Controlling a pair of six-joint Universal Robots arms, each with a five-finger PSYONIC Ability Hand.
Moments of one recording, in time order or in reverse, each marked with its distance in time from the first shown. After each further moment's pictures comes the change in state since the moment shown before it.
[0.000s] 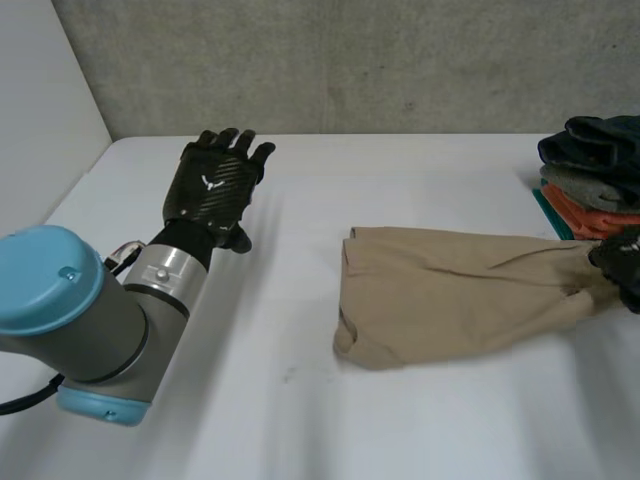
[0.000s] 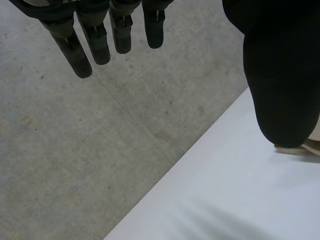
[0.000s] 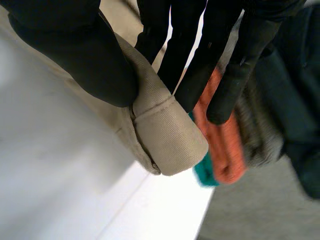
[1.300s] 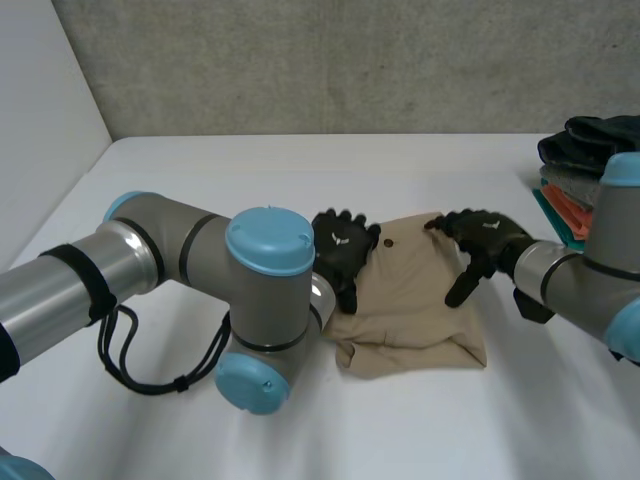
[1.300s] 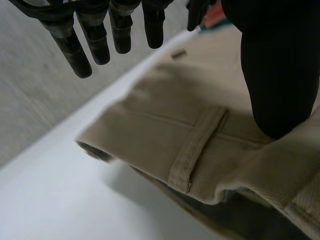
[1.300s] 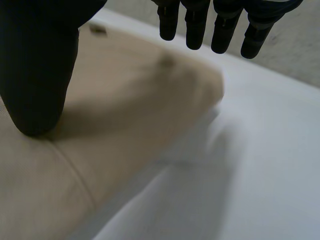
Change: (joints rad) left arm -0.300 -0.558 0.751 -0.598 -0.156 -0.117; right arm 0.315 0.368 -0.422 0.132 -0.176 0.749; left_hand 0.000 0.000 0.000 0.000 -0.001; right_hand -0.871 -0.957 -0.974 -0.987 -0.949
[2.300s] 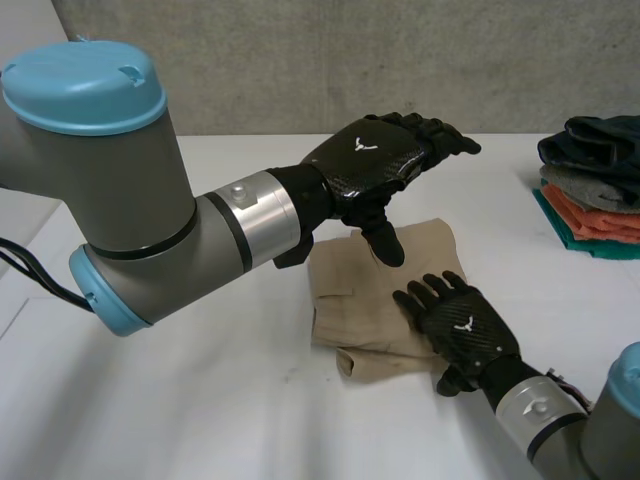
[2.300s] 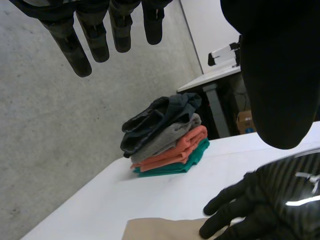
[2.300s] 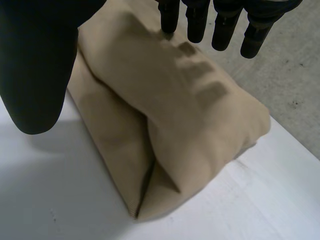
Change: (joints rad) left arm 0.150 0.375 -0.056 -0.078 0.687 -0.191; right arm 0.097 -0.324 0.843 -0.718 0.007 -0.266; left_hand -0.033 -0.010 -0.020 -0.009 0.000; right_hand -0.068 -0.056 -0.023 0.000 -0.001
